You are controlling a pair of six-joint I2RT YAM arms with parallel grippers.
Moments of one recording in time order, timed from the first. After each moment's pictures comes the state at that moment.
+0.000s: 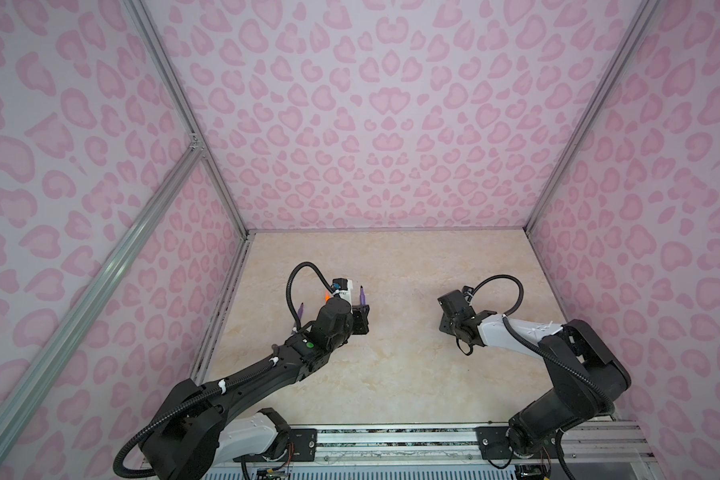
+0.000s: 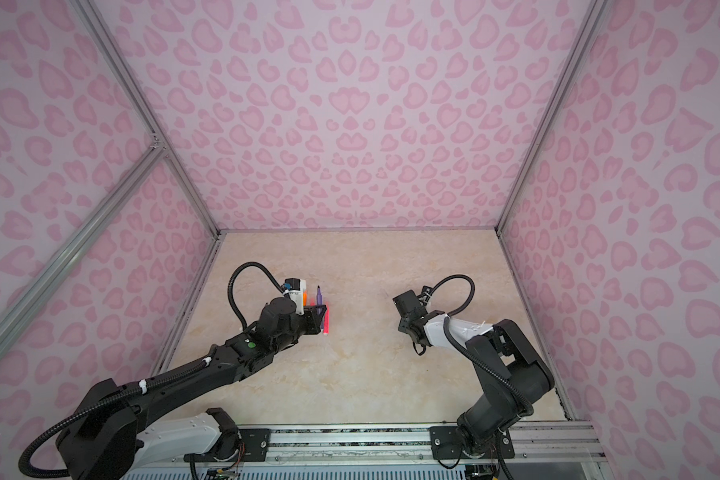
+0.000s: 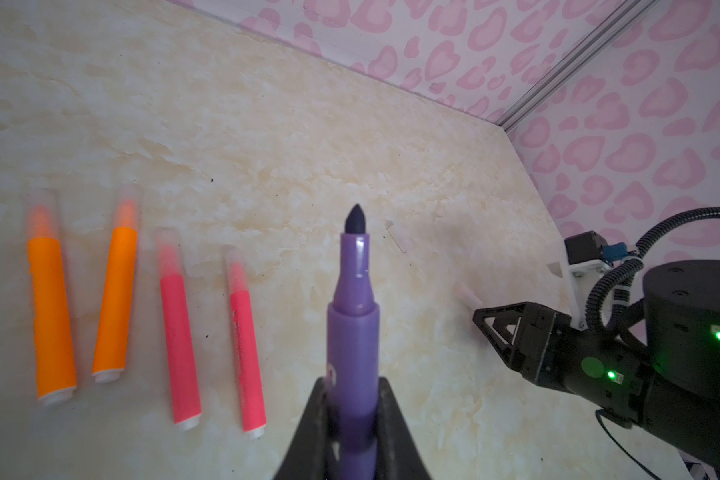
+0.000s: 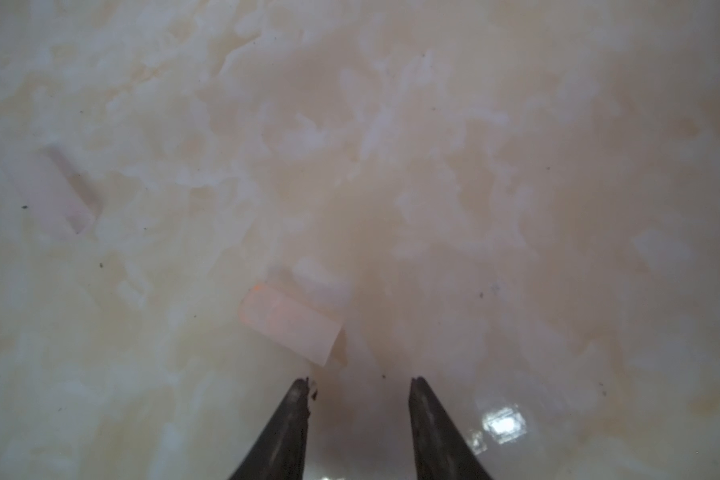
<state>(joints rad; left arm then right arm) -0.70 1.21 0.62 0.10 -0.12 -0.63 0.48 1.60 0.74 -0.23 0.37 0.77</state>
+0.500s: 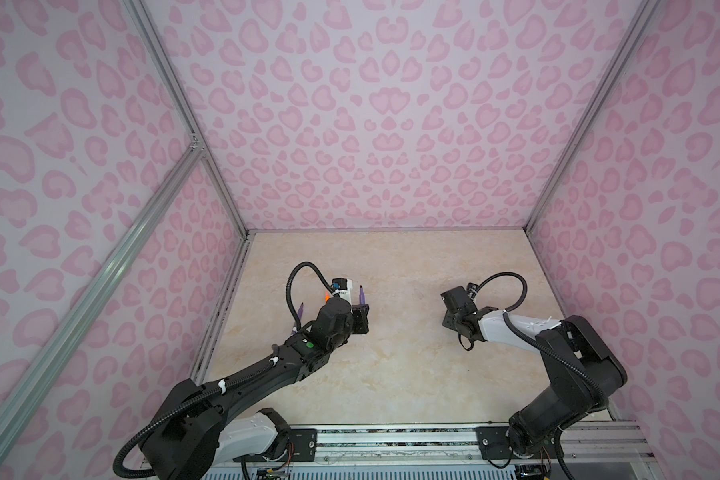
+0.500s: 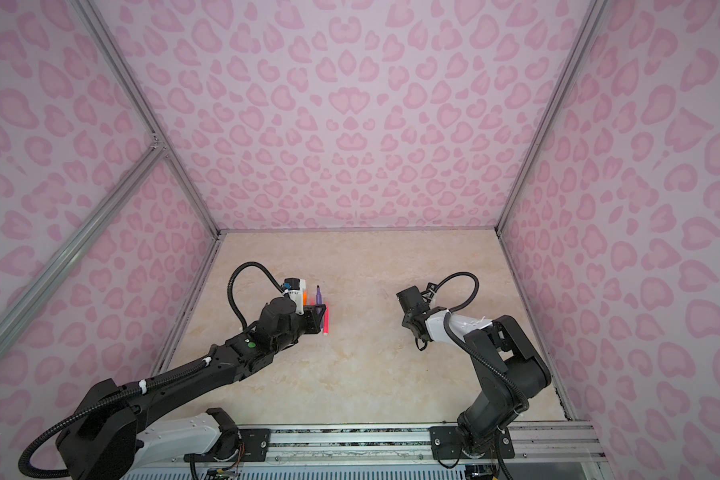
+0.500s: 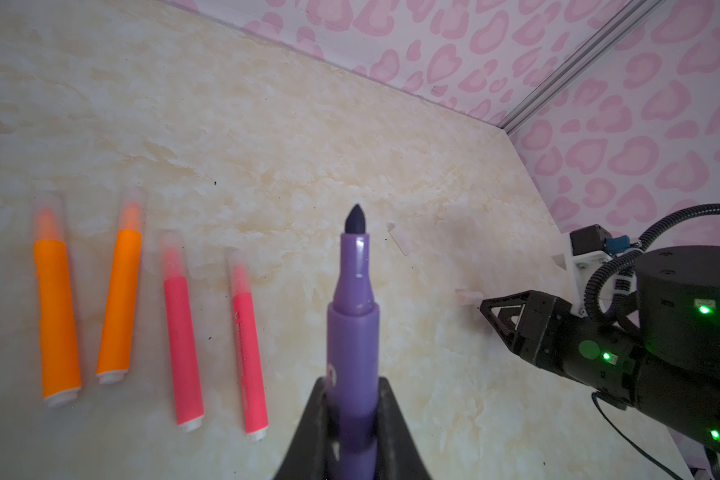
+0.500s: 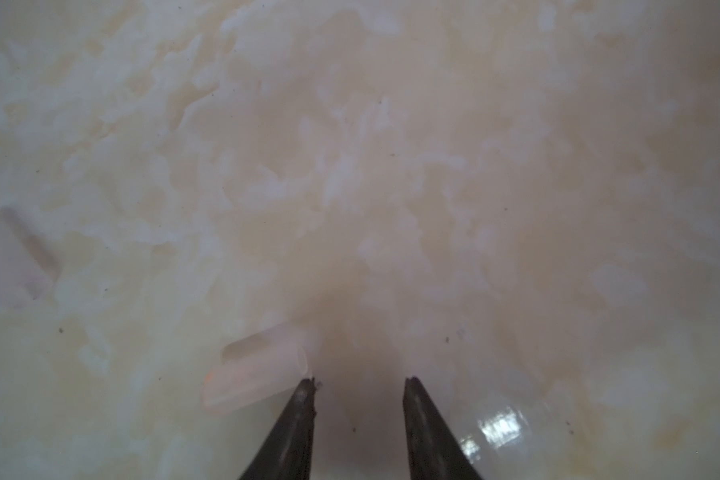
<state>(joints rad) -0.70 1.21 0.62 0.10 -0.13 -0.63 0.44 1.63 0.77 -0.23 0.41 0.77</state>
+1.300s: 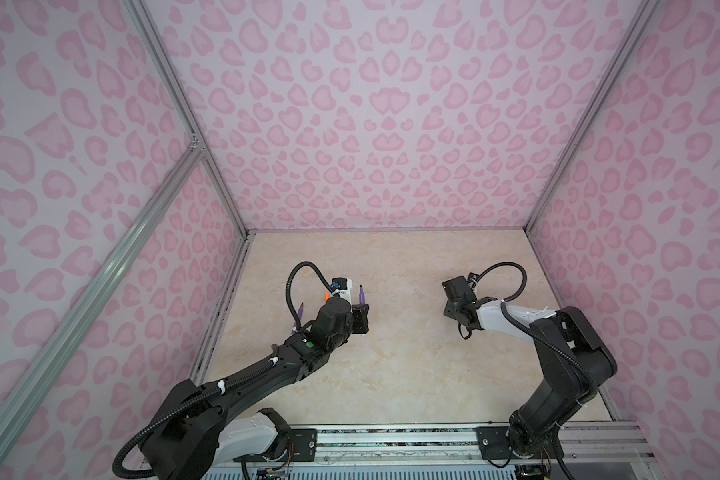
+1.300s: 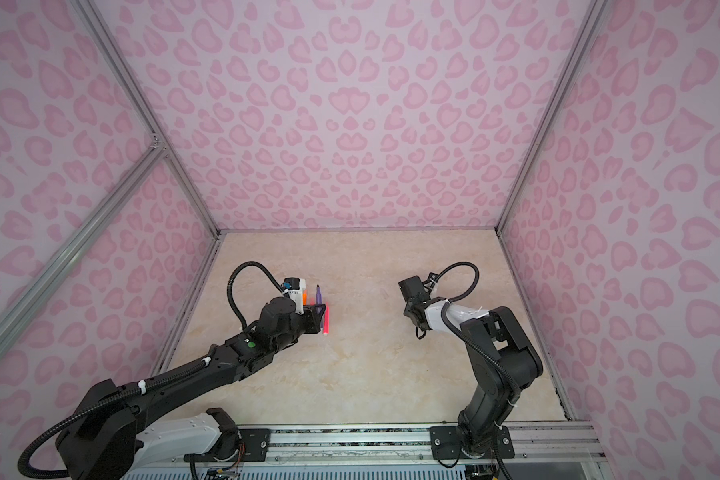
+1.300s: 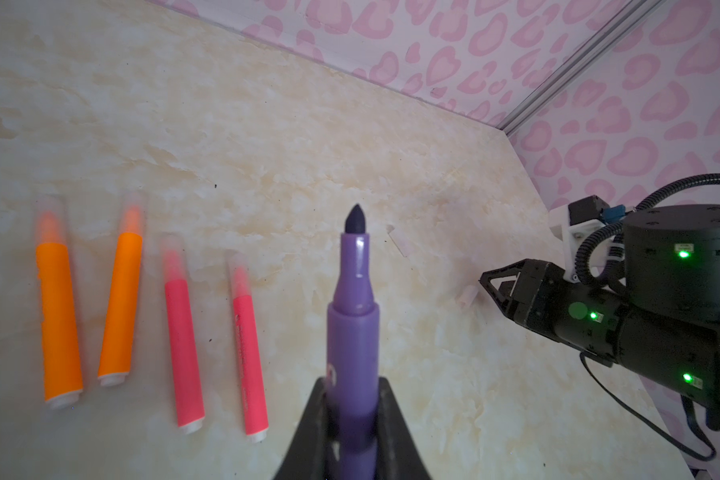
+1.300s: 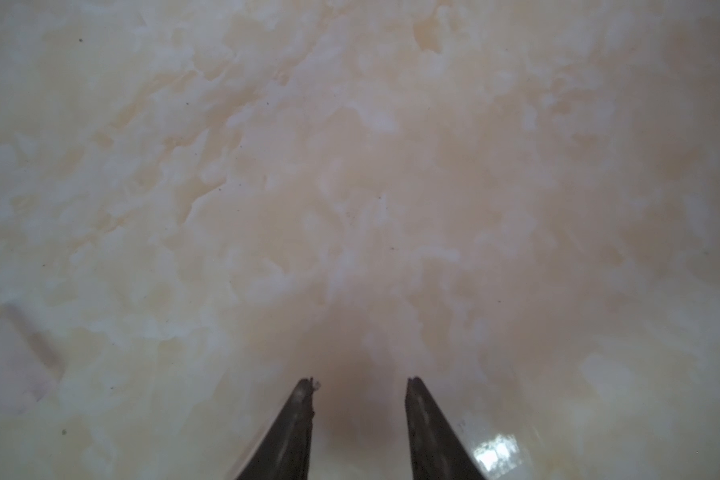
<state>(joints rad) -0.70 1.21 0.62 0.10 -0.13 -0.63 0.39 1.71 0.87 -0.22 0.44 0.71</state>
